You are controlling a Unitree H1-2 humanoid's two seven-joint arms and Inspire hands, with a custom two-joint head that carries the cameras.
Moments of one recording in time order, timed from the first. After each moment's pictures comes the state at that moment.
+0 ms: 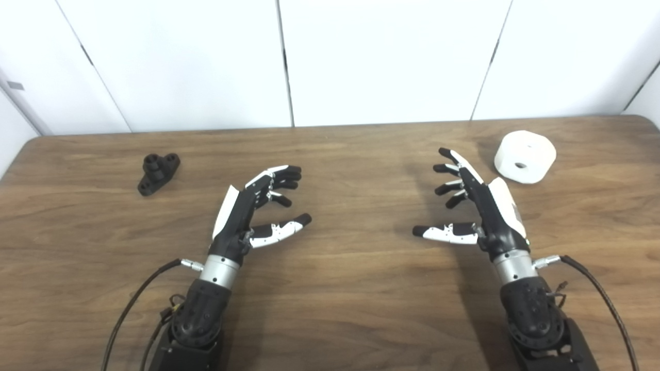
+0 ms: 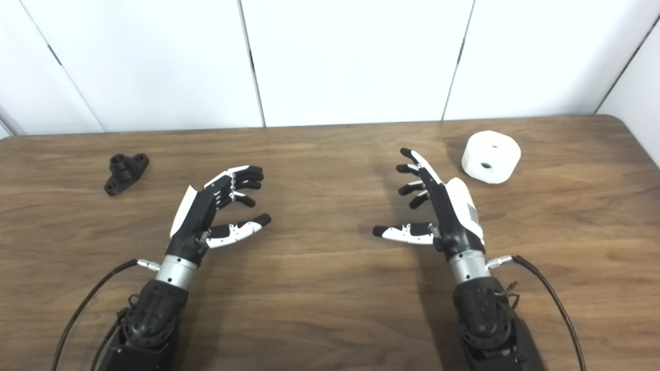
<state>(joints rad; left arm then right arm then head) -0.18 0.12 -0.08 0.16 0.17 -0.32 -0.08 -0.11 -0.18 0.08 -0.09 -0.48 -0.01 -0.08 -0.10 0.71</state>
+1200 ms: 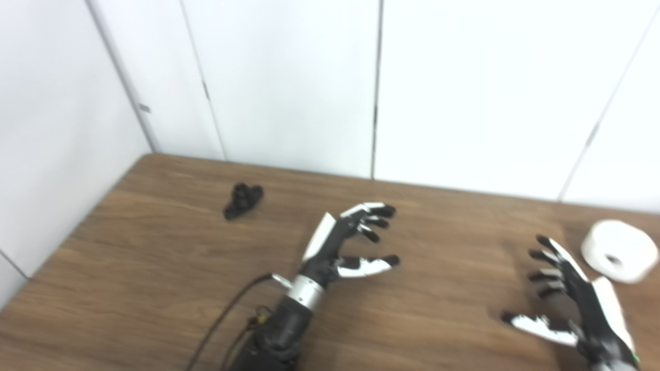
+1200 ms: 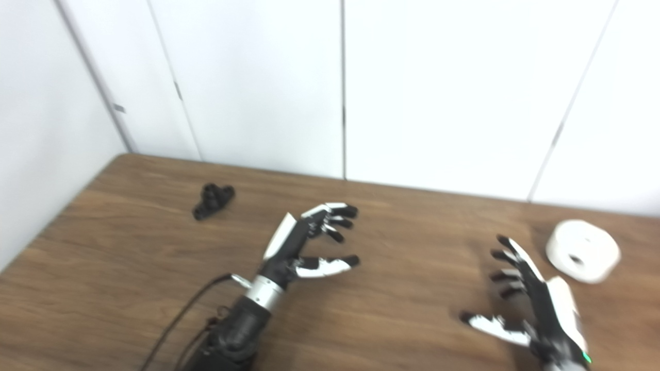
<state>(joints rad) -0.29 0.06 -0.13 0.33 0.24 -0.41 0.00 -0.11 -0.23 0.02 0.03 -0.41 -0.12 -0.09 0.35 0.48</state>
